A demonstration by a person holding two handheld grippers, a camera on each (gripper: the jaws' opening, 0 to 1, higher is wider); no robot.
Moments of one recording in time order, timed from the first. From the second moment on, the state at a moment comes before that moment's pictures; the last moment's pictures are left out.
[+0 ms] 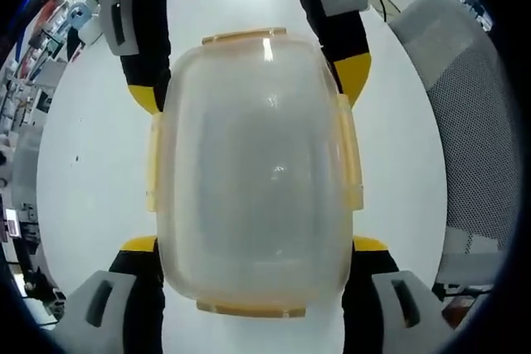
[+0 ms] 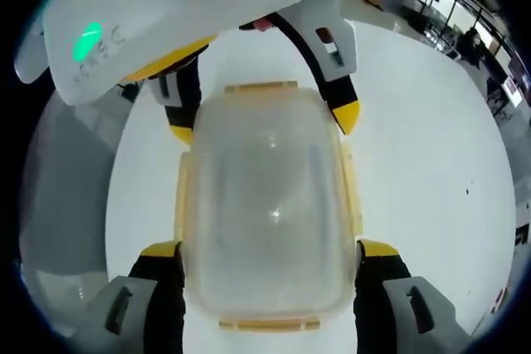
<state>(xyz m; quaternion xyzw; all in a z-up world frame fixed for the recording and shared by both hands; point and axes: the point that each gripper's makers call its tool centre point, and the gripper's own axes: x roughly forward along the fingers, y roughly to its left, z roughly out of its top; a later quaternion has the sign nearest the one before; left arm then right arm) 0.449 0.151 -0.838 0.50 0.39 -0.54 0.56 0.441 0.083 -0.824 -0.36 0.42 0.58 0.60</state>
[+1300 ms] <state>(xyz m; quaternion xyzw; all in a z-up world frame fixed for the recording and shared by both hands) 0.445 0.157 -0.826 0.43 0.40 -0.54 0.60 0.444 0.085 -0.807 -0.29 0.38 0.58 0.66</state>
